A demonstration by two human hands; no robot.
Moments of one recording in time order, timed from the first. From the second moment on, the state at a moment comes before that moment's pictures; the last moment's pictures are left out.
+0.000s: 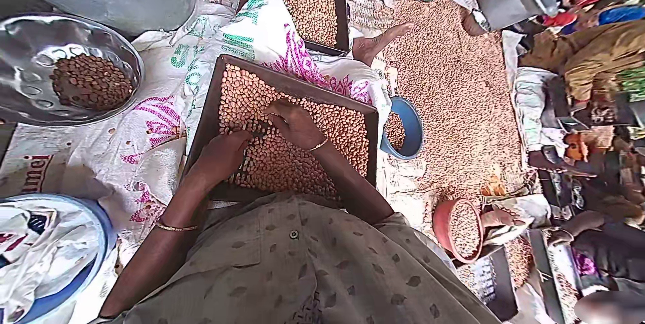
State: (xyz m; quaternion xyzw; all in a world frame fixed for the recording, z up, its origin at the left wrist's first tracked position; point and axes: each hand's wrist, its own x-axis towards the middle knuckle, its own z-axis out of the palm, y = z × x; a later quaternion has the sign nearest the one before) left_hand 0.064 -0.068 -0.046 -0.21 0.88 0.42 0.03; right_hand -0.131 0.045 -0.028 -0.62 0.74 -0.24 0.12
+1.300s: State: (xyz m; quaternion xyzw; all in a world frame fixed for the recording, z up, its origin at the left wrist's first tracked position) left_hand 0.099 -0.073 -0.056 -0.04 0.18 0.93 -0.33; right_hand -0.145 0.046 -0.075 -0.64 0.76 -0.16 -0.01
